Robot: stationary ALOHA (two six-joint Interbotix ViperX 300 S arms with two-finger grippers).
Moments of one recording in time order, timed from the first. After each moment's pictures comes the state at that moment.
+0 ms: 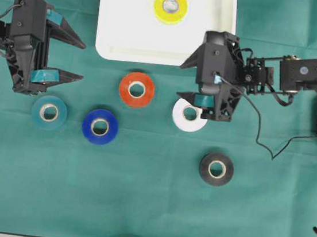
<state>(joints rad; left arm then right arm) 0.05 -0.48 1.02 -0.03 0.07 -0.04 -0.02 -0.14 0.75 -0.26 0.12 0.33</state>
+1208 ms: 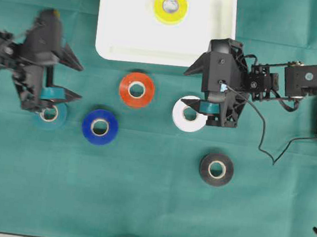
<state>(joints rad) -0.04 -0.30 1.01 -0.03 0.06 -0.21 0.00 -0.15 0.78 -0.26 0.11 0.33</state>
